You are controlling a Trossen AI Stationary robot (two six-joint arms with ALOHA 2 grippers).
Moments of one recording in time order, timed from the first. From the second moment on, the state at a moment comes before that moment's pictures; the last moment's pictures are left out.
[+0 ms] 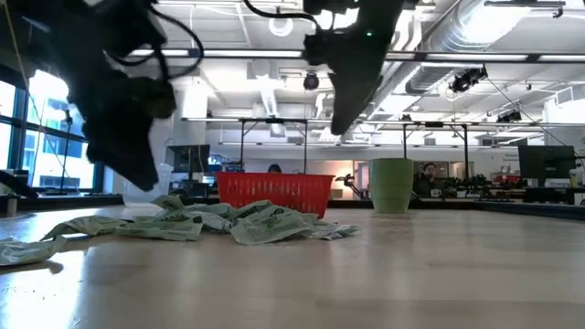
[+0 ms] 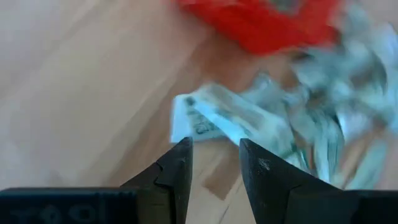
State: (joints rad) left arm -0.09 1.18 0.49 -0.30 -0.14 -0.82; right arm -0.04 1.77 1.44 -0.87 0.25 0.16
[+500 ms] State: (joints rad) left arm -0.02 1.45 0.77 -0.52 -0.03 -1.34; right arm -0.03 1.74 1.42 -0.99 0.50 0.32
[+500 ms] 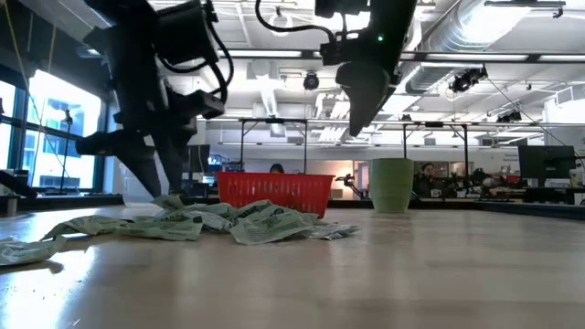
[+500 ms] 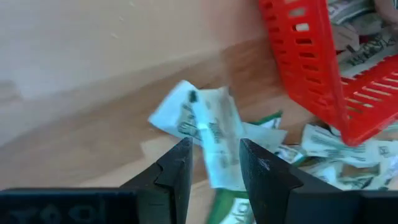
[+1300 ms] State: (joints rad) left arm -0.07 1.62 0.87 -0.70 -0.02 -1.21; right arm -0.04 1.74 1.33 -0.86 0.48 0.32
